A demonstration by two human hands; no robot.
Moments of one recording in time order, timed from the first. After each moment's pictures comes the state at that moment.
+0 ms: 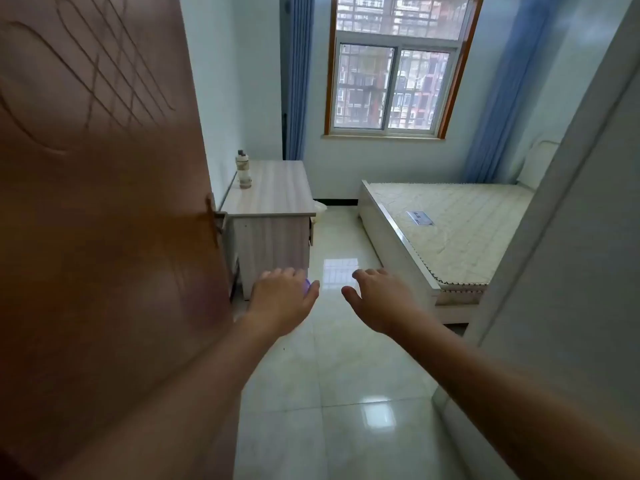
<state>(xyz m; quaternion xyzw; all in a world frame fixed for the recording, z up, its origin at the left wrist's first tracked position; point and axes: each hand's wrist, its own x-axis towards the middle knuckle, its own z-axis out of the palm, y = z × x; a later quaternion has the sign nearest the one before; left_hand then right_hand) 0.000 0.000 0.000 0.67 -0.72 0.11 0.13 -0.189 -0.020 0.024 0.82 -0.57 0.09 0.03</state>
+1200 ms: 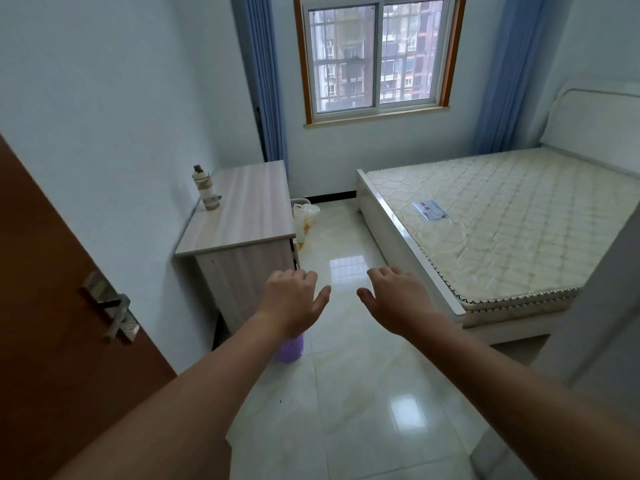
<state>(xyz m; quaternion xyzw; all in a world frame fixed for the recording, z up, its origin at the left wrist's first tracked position) -0.079 -0.407 -0.023 0.62 -0.76 0.18 0.03 -0.284 -0.423 -0.026 0.80 -0.59 0.09 0.02</state>
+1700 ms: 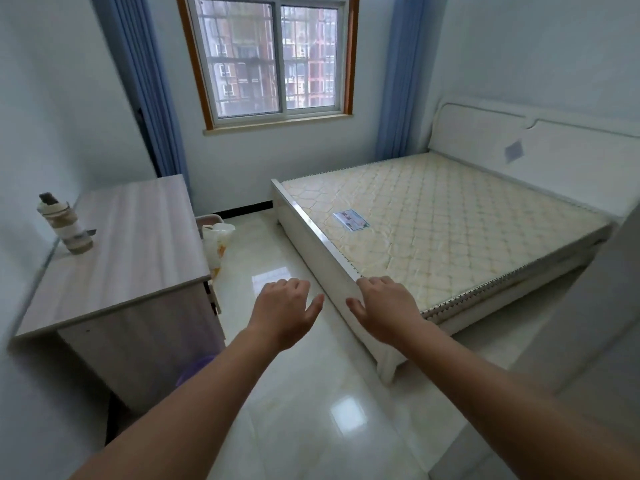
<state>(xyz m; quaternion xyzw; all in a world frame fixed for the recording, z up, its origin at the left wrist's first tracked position) -0.126 -0.639 -0.045 0.50 -0.85 0.09 0.13 -0.322 -0.597 -0.029 0.72 -0.70 0.06 0.02</state>
